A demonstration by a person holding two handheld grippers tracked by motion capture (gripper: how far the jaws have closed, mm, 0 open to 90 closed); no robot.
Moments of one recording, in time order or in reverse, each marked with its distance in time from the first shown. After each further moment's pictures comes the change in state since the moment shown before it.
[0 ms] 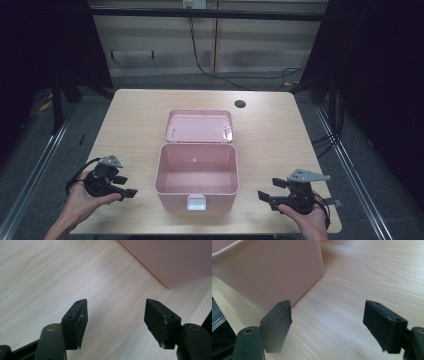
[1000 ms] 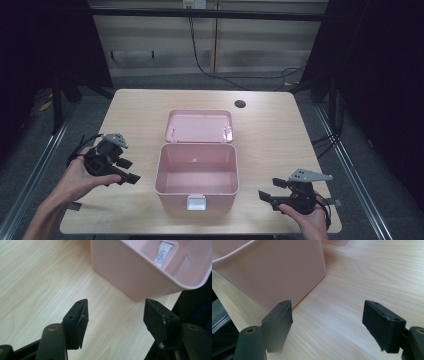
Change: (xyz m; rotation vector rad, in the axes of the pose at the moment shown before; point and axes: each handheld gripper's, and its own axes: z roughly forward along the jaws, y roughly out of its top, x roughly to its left) left arm -0.016 0.067 -0.051 0.063 -0.071 0.140; right arm 0.000 0.002 -0.005 -0.010 0.019 -0.003
